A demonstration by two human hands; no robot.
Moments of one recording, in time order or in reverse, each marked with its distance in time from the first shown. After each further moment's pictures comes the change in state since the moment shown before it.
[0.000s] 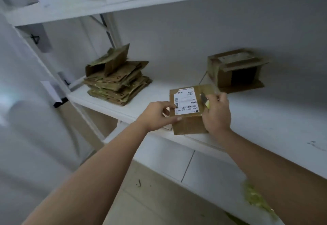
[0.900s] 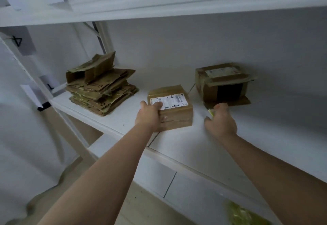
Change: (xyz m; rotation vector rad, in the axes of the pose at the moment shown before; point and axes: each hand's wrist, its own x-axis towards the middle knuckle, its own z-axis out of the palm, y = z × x) left_hand 0.077 0.026 0.035 0.244 0.146 -0.366; right_hand 0.058 0.062 -0.026 0.027 -0.183 0.158
